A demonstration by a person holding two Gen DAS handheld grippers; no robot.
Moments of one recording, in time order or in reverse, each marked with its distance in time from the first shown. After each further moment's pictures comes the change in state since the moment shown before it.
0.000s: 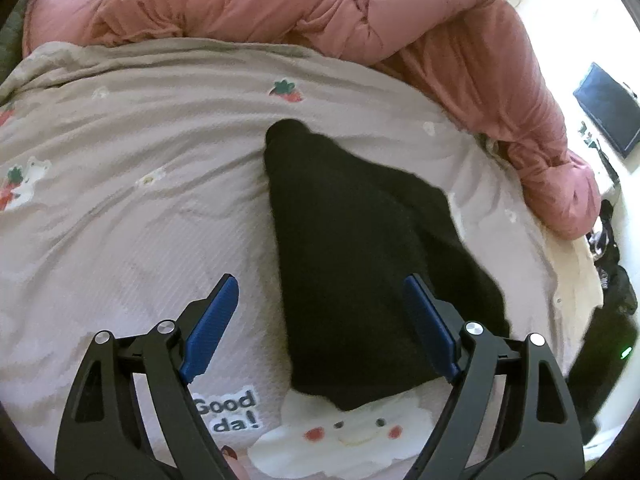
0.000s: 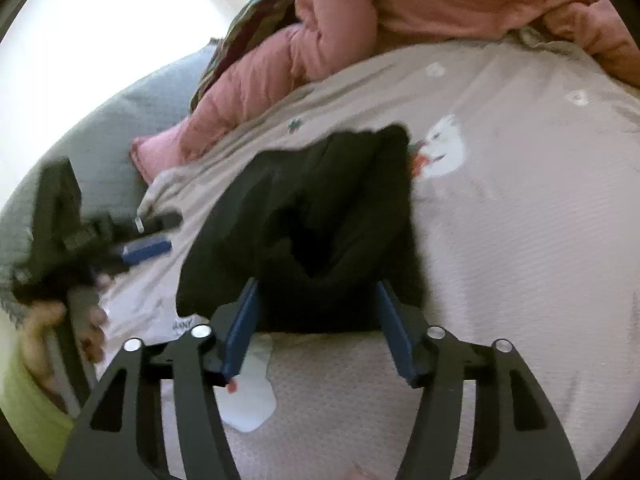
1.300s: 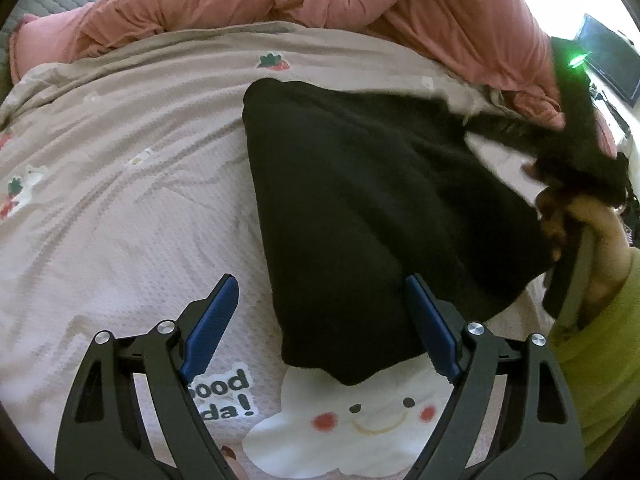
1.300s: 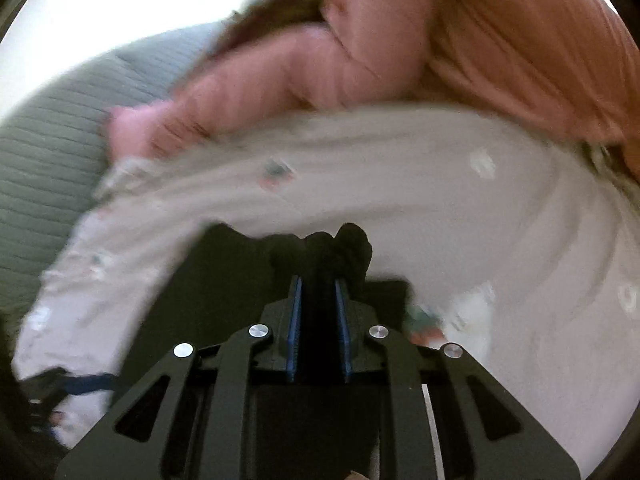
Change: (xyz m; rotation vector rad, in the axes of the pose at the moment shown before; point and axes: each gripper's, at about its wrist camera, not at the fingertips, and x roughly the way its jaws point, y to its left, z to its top) left arm 0.025 -0.023 -0.031 0.126 0.043 0.070; right arm 0.117 -0.001 0.132 -0.227 0.085 -0.161
